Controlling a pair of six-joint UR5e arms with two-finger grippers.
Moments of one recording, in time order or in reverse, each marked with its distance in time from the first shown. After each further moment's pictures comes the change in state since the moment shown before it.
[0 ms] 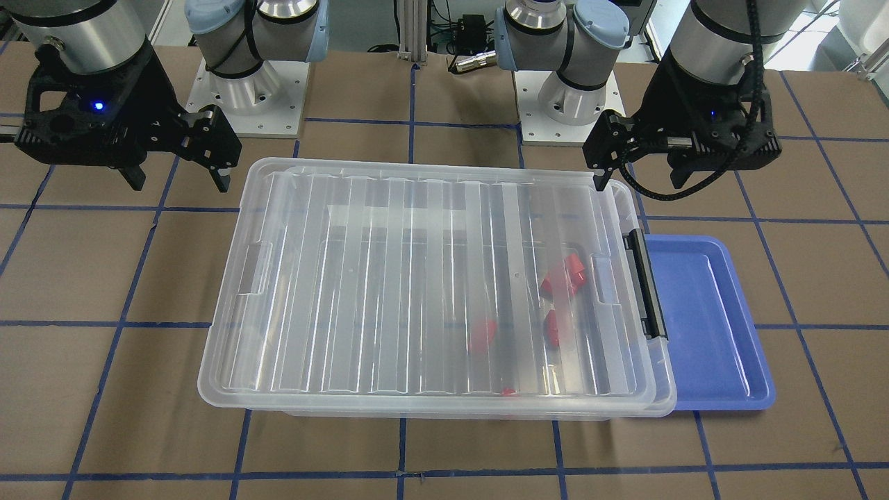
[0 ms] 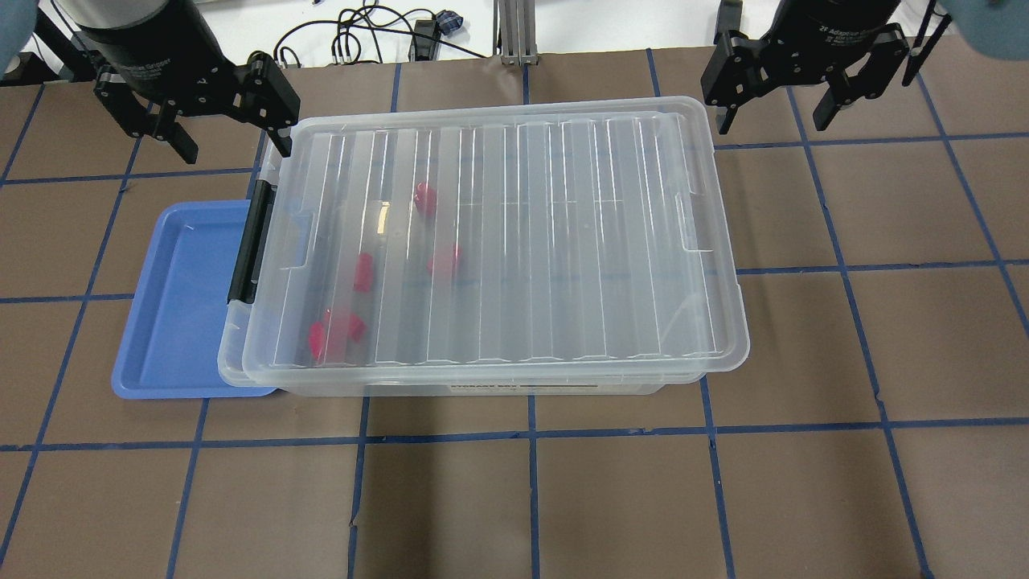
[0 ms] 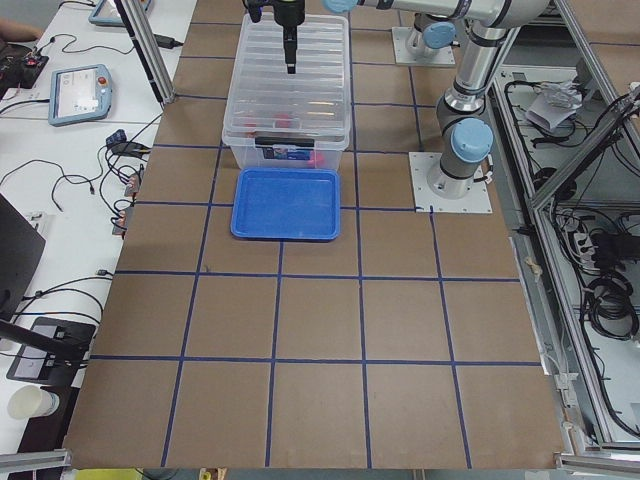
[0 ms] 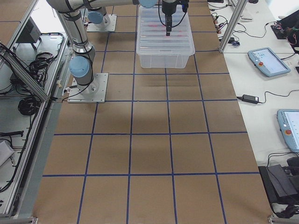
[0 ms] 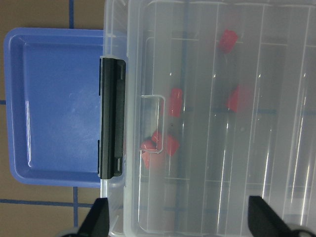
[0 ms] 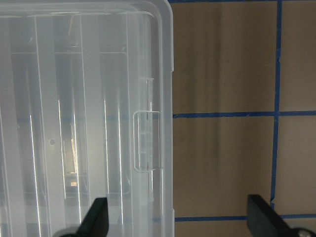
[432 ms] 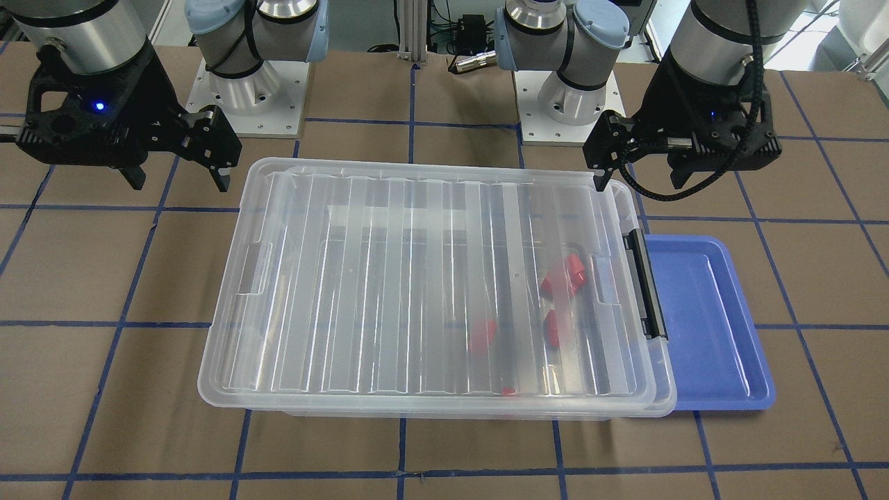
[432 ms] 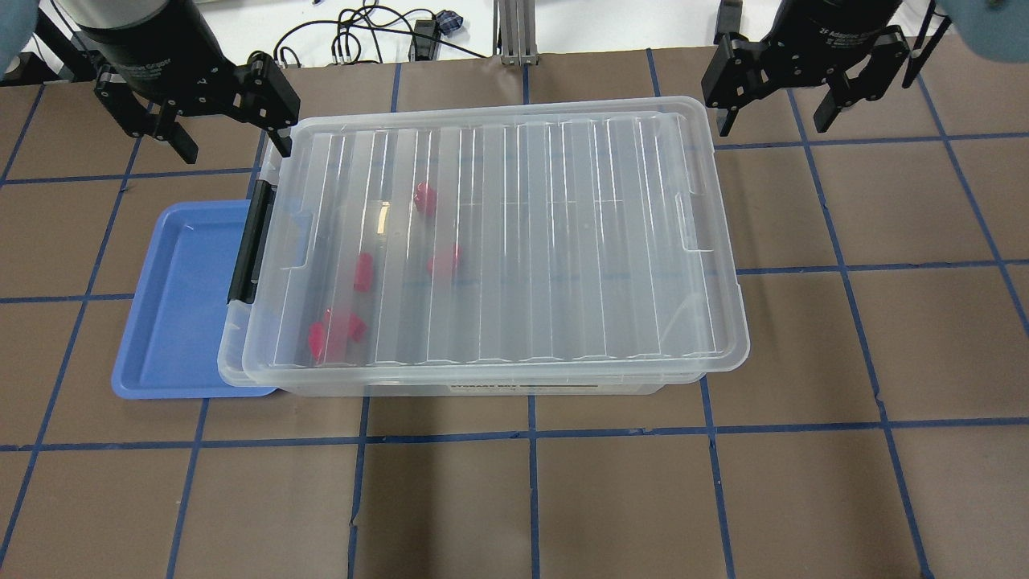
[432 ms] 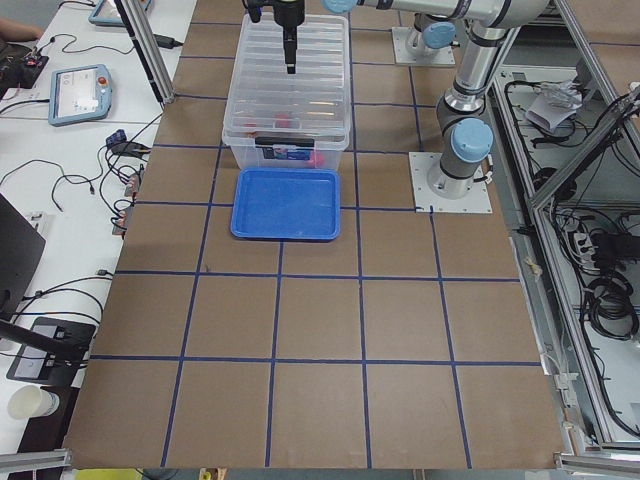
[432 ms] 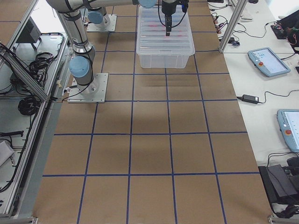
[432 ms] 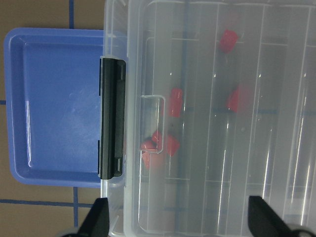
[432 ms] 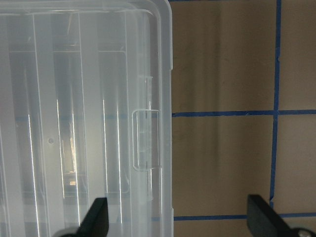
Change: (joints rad) left arm 0.000 -0.001 0.000 0.000 0.001 0.000; right arm 0.000 -0.002 0.006 0.001 -0.002 -0.001
